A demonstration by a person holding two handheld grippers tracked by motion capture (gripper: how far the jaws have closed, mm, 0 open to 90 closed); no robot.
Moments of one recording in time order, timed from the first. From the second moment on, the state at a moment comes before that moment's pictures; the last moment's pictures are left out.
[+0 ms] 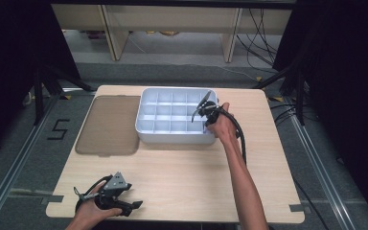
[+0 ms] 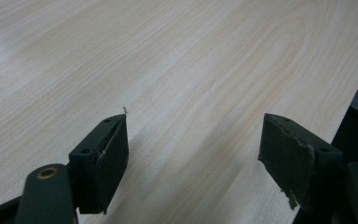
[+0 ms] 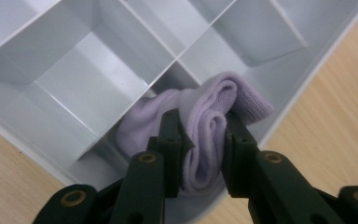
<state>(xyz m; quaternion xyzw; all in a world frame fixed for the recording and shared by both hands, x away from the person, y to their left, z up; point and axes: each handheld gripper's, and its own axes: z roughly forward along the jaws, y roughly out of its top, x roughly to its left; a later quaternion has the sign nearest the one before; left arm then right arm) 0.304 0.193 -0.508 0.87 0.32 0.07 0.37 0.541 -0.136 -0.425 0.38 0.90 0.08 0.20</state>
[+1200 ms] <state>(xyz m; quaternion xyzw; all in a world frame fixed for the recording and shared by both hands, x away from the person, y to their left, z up) 0.303 0.191 -0.509 0.87 0.32 0.07 0.36 0.559 -0.142 -0.443 0.45 0.88 0.13 0.09</state>
